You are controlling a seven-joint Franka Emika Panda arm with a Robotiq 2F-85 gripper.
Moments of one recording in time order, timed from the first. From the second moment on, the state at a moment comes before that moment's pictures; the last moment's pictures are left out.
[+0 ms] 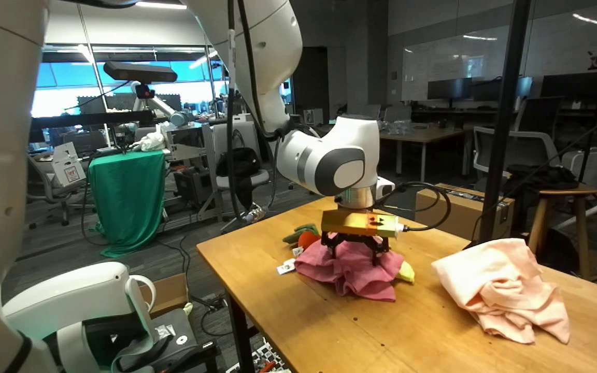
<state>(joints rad) 0.04 0.38 0.14 -2.21 0.07 2.68 -0.67</state>
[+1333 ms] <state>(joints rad) 0.04 0.40 0.12 -2.20 -0.08 2.68 -0.44</state>
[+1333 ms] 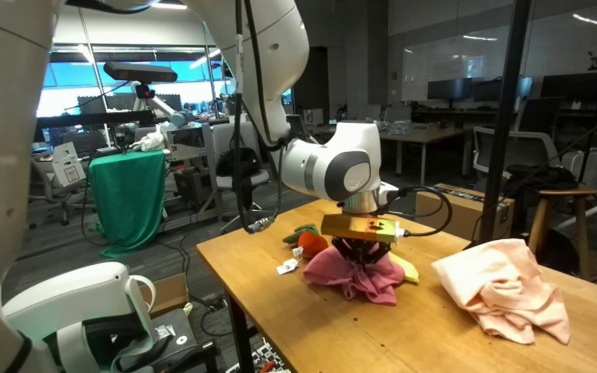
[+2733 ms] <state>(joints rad) 0.03 0.25 0.03 -2.33 -0.12 2.42 -0.26</state>
